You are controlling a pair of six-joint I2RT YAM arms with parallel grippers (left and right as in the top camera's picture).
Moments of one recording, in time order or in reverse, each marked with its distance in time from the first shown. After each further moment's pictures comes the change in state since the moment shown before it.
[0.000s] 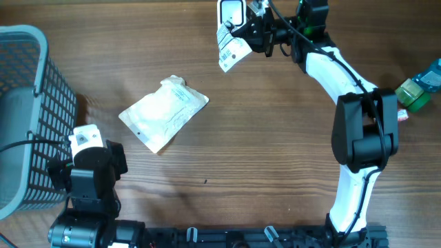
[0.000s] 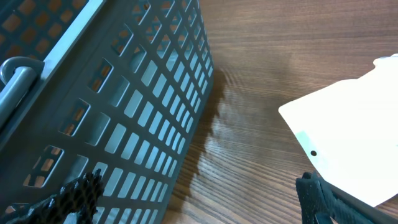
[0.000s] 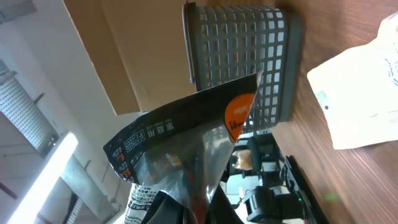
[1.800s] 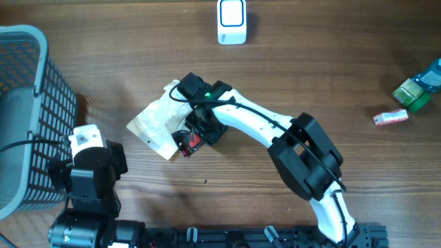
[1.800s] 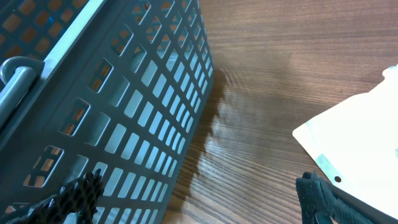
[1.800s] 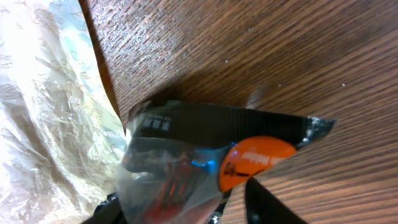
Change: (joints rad) left arm 0.000 0.000 0.000 0.000 0.000 0.000; right arm 0.614 0.019 0.018 -1.345 1.347 -0.115
